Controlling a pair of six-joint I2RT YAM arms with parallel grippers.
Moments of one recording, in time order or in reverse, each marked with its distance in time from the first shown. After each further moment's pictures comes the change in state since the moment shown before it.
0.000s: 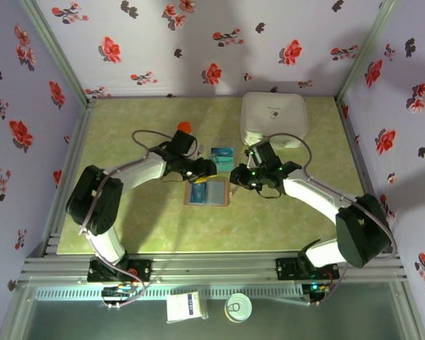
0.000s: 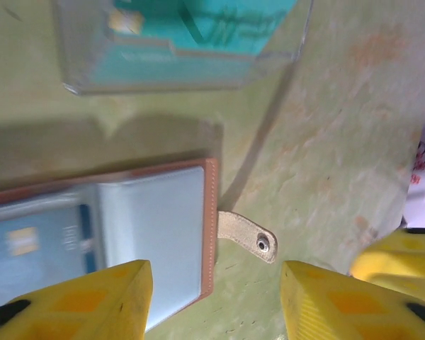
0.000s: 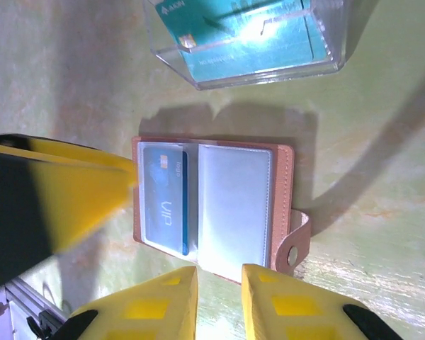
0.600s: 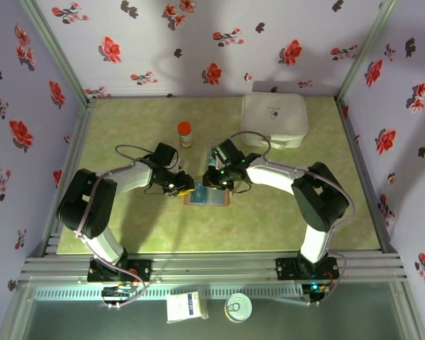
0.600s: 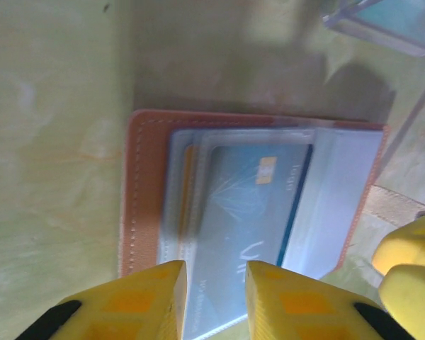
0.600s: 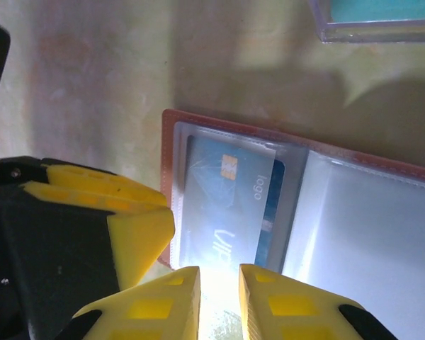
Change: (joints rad) left arm 0.107 -0.036 -0.224 0.000 -0.007 0.078; right arm 0.159 0.382 0.266 0.024 -0.040 0.007
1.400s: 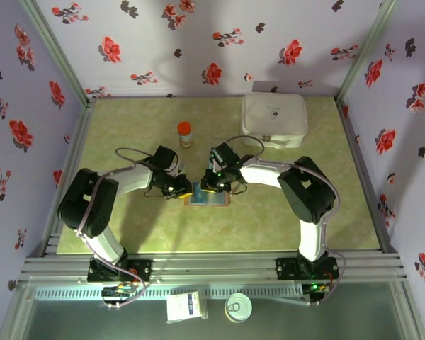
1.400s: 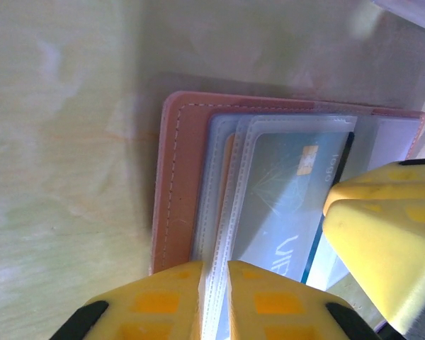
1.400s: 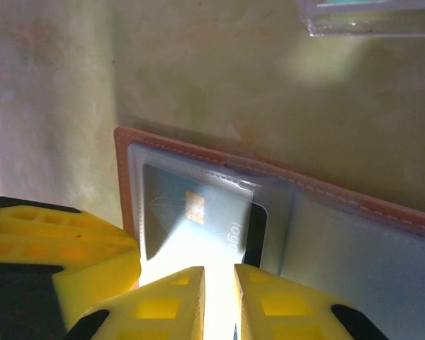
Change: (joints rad) left arm 0.000 0.005 -0.029 0.013 -0.001 0.000; right arm 0.000 0.115 0.013 0.061 -0.029 0.000
